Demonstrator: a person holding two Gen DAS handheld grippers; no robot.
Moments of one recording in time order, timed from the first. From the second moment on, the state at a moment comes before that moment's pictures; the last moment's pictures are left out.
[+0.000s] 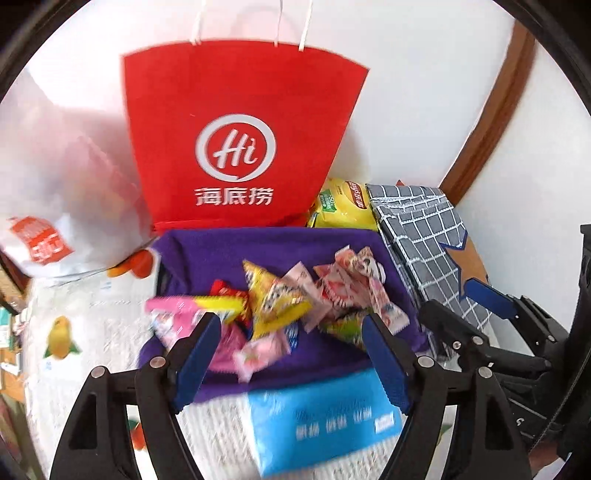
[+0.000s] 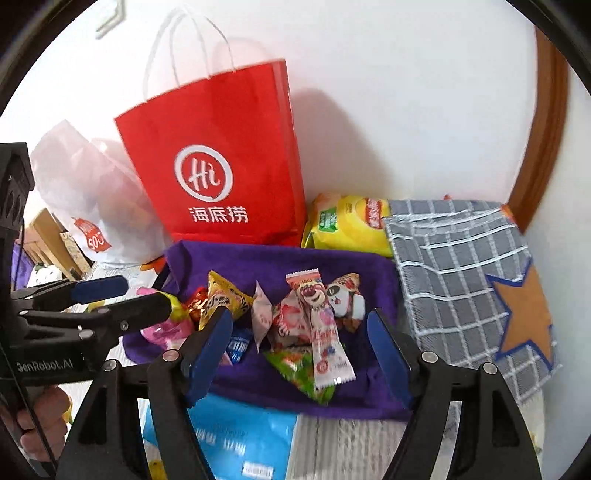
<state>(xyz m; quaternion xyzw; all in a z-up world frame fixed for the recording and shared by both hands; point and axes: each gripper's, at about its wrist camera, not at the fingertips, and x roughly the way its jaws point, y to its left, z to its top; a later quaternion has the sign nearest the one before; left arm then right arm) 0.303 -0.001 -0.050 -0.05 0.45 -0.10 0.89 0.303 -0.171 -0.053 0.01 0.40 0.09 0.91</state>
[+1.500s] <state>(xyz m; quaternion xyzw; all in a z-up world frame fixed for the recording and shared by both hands) 0.040 -0.034 -0.007 0.01 0.35 -0.04 0.94 0.016 -0.219 -0.008 0.03 0.32 0.02 0.95</state>
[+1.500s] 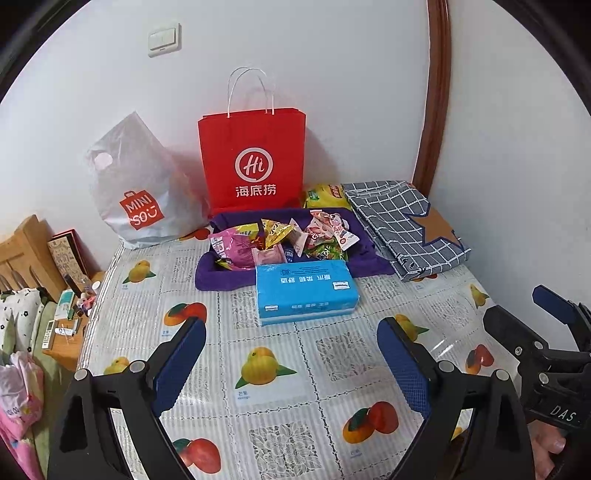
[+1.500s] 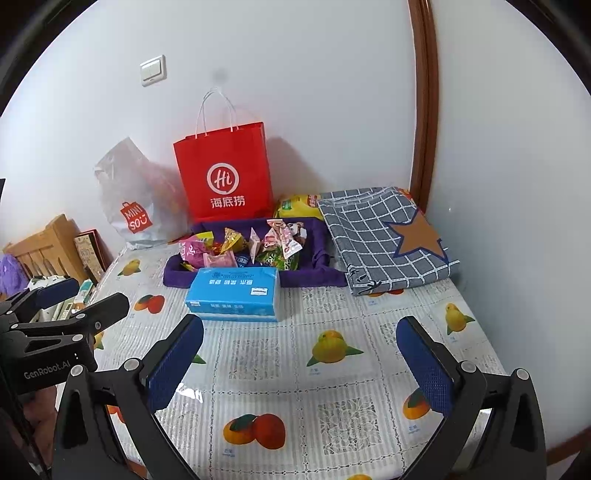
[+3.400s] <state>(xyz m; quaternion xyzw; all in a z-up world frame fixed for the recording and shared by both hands) 0.039 -0.033 -0.001 0.00 0.35 -0.03 0.94 0.012 -0.208 -0.001 0.02 0.31 0.04 0.95</state>
